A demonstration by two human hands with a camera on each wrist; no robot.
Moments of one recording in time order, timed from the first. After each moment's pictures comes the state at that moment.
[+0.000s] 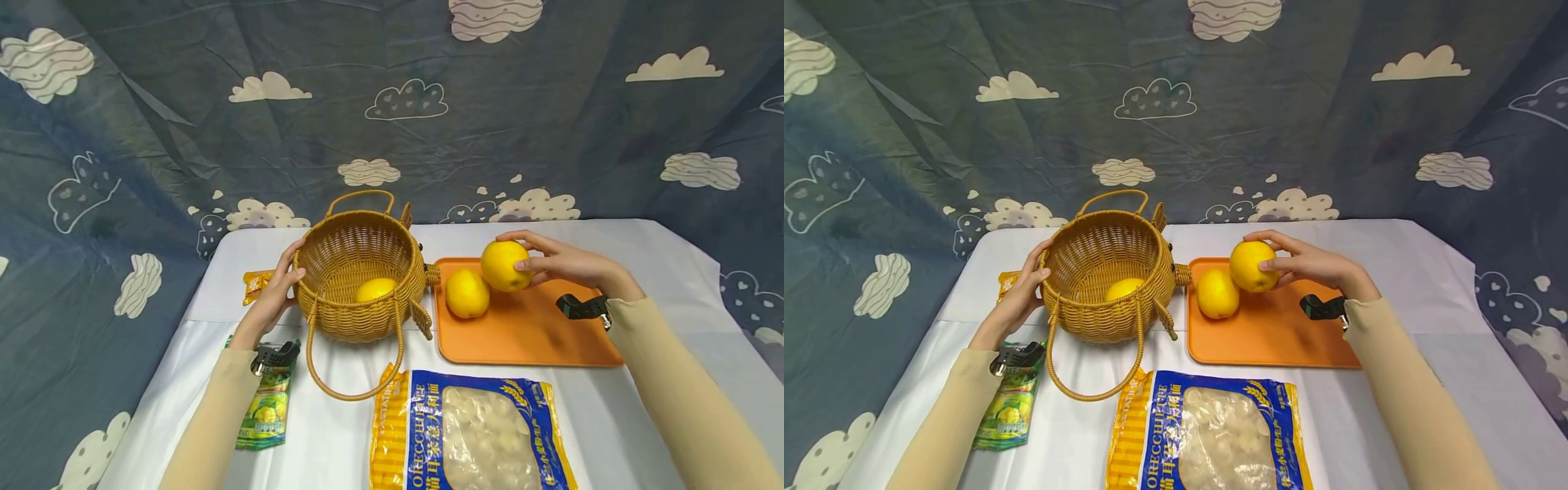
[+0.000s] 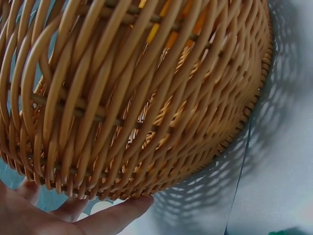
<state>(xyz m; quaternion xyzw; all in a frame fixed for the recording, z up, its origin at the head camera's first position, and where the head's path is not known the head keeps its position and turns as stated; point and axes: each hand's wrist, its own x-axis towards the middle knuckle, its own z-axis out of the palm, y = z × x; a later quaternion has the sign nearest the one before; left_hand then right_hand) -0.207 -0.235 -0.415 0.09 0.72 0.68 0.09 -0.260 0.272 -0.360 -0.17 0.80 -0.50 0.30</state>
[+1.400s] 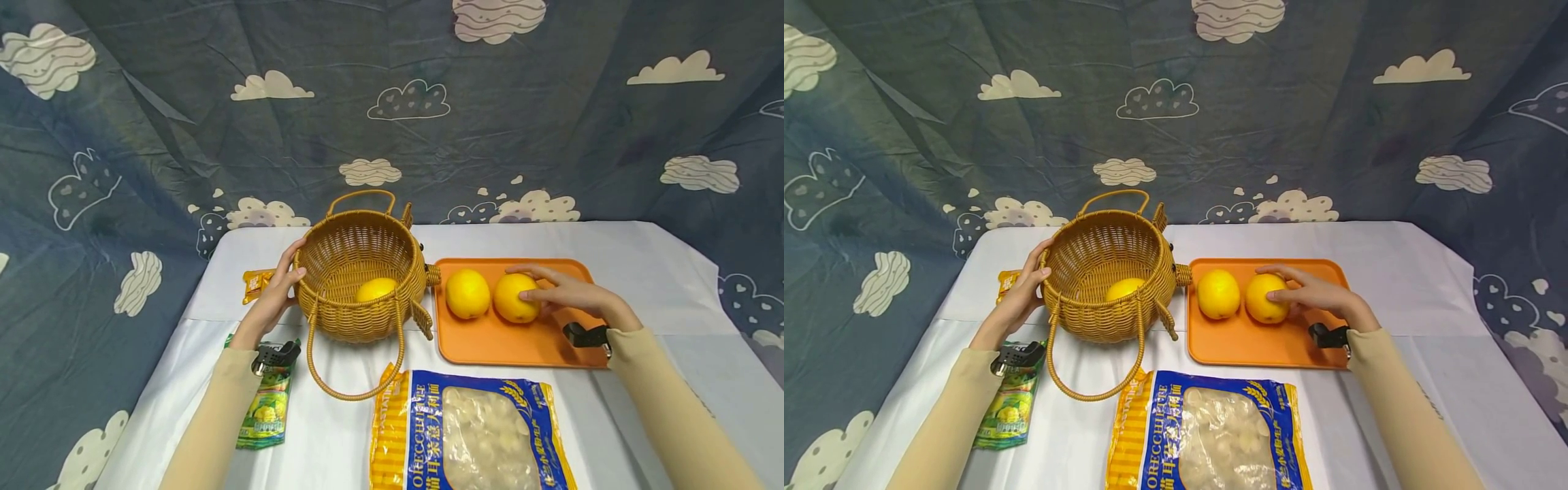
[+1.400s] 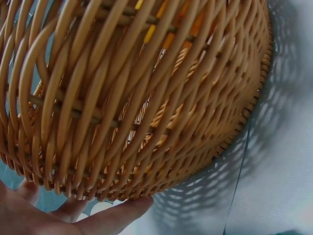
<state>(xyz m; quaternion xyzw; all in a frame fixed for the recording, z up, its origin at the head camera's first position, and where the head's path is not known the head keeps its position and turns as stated) -0.207 -0.235 -0.417 0.09 0.72 0.69 0.09 -0.235 0.288 -0.401 -0.14 0.84 -0.43 0.29</state>
